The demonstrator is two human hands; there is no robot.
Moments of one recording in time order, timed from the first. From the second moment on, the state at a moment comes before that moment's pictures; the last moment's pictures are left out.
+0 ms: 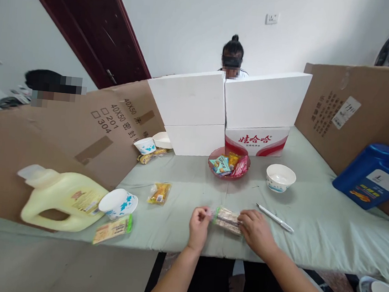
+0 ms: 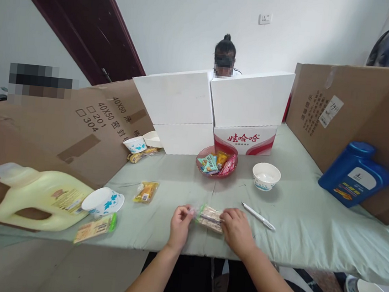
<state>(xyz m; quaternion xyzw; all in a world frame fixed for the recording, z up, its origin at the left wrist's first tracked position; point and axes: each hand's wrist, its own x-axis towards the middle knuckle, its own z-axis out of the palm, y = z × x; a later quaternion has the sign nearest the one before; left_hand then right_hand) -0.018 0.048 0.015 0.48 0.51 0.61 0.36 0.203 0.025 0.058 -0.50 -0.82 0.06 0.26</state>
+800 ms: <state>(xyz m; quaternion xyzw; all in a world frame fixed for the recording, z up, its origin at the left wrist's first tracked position) 0.011 -0.015 0.058 0.86 0.43 0.26 0.10 0.214 -0.026 0.055 -0.56 -0.82 0.10 0.08</state>
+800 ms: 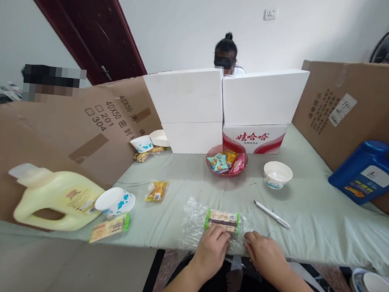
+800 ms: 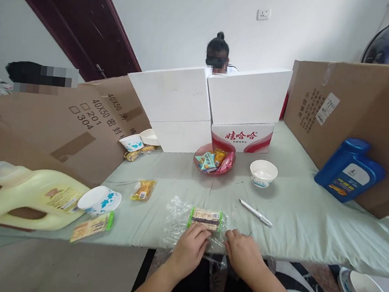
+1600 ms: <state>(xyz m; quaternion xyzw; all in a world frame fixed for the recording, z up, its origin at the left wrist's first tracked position) -0.014 0.090 0.084 0.91 0.38 0.06 0.12 0.205 0.034 0.004 -0.53 -0.82 -0.03 0.22</state>
